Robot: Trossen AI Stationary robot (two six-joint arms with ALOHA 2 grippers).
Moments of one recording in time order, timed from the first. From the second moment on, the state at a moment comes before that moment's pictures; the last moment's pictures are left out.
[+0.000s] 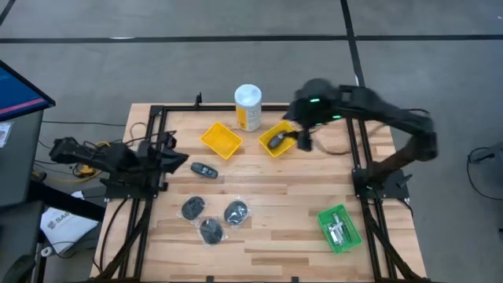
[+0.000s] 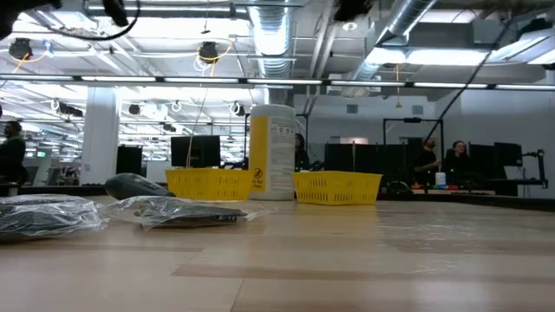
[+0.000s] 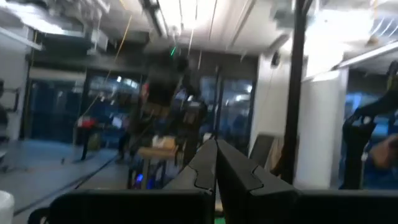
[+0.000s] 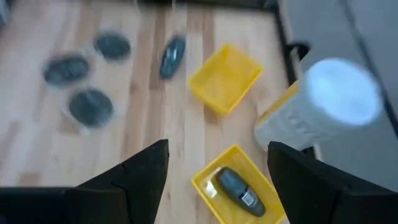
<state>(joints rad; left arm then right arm) -0.25 0.40 0.27 0.54 -0.28 -0.01 -0.24 1.45 1.71 -1.04 -0.07 -0.26</state>
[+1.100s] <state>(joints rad) -0.01 1.03 0.67 -0.48 -0.23 -0.15 -0.14 0.97 1.71 -1.21 0.00 -0.08</state>
